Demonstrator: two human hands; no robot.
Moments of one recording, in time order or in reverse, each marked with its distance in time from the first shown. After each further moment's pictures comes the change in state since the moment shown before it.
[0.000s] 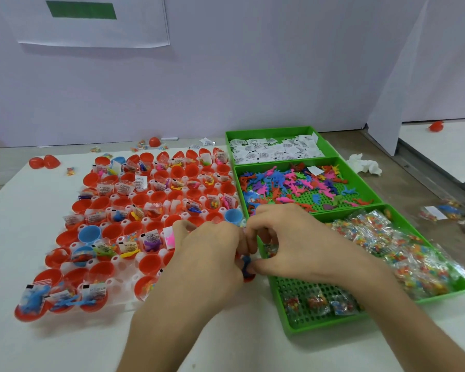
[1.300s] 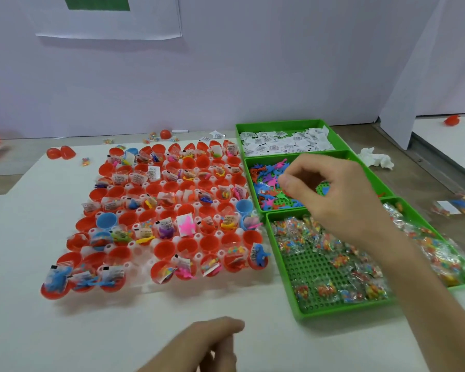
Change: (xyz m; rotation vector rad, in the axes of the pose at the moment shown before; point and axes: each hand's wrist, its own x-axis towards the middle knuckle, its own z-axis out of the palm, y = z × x) left_hand -0.133 -0.021 0.049 -0.782 0.179 -0.101; right_hand -0.005 0.004 -0.025 0.197 0.501 -0.027
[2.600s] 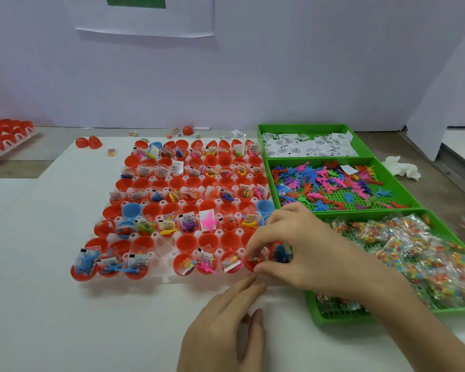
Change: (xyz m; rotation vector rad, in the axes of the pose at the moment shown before) left_hand 0.028 0.001 0.018 0.233 0.192 0.278; right_hand -0.015 -0.020 0.045 -0.244 -0.569 -0.201
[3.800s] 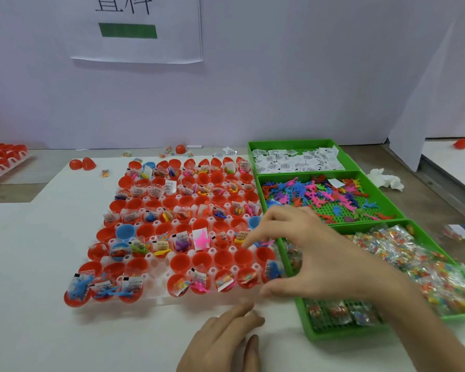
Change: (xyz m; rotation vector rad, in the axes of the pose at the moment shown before) left_hand -0.001 -0.013 0.010 0.066 -0.053 0.110; right_hand -0.008 -0.001 -0.028 0.046 0.022 0.064
